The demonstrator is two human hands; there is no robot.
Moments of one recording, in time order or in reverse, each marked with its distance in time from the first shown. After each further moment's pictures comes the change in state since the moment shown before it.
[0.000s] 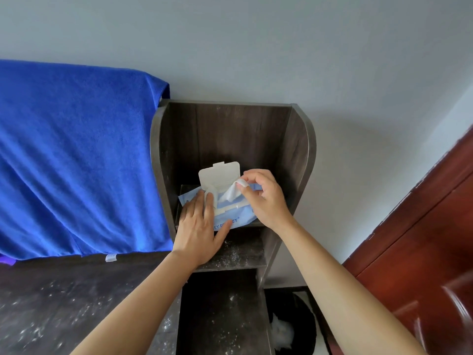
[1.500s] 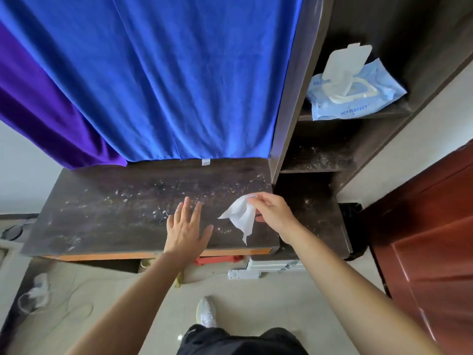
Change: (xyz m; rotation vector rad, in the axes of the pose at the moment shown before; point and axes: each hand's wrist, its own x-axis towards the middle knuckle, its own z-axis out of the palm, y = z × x) left_hand -0.287 -0.276 -0.001 0.010 -0.439 -0.249; right_hand -0.221 -0.042 0.274 0.257 -0.316 0.793
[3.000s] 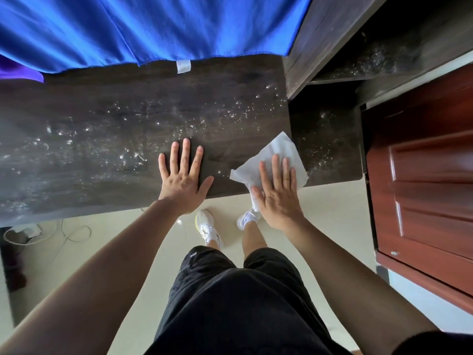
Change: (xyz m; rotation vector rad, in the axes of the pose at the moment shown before) left_hand 0.058 -0.060 0.109 0.107 -0.342 0.167; right_hand 0.010 0.174 0.062 -1.119 0.096 -0.112
